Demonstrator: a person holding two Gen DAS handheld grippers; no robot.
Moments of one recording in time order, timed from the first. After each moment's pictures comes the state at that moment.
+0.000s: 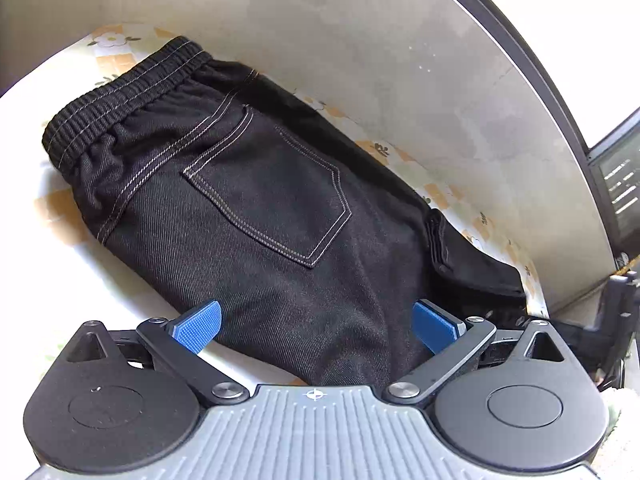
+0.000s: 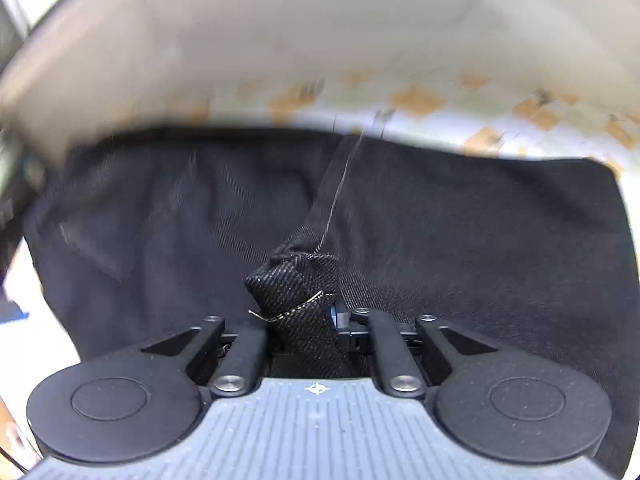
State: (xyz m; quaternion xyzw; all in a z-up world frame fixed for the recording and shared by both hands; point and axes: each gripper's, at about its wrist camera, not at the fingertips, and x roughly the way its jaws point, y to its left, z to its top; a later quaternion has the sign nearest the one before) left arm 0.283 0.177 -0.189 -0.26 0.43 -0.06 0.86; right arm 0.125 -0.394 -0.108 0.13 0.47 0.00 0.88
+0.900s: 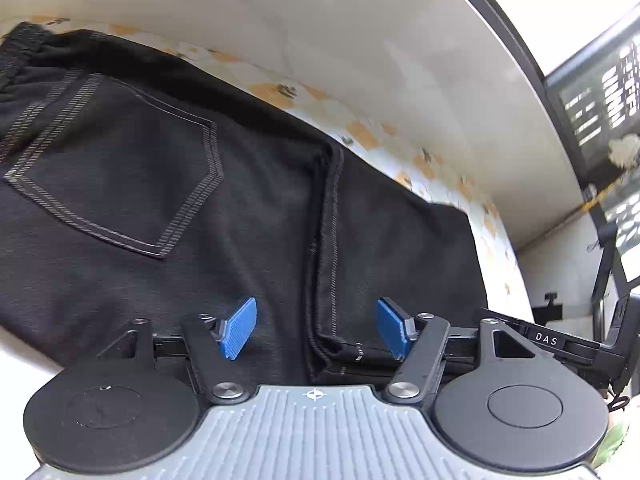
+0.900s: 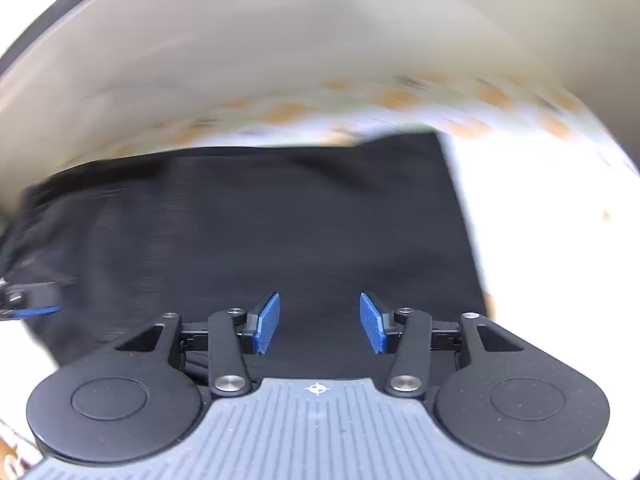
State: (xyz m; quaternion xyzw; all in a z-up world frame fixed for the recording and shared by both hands) left arm 0.355 0.070 -0.206 -0.21 0.48 -0.17 0.83; right arm 0.030 -0.500 -0.109 0.15 0.49 -0.14 0.85
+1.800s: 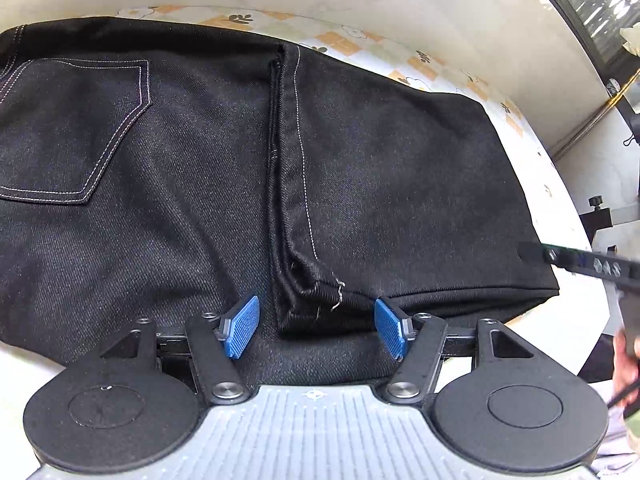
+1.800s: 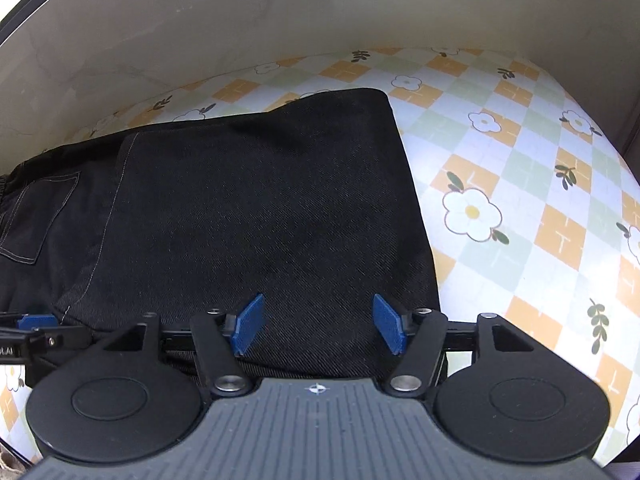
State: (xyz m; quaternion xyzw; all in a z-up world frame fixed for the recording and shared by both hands) left arm 0.342 -0.005 -0.252 -0.09 0.53 -0.18 0.82; right arm 0.024 -0.489 -0.107 0.12 0.50 -0.13 0.85
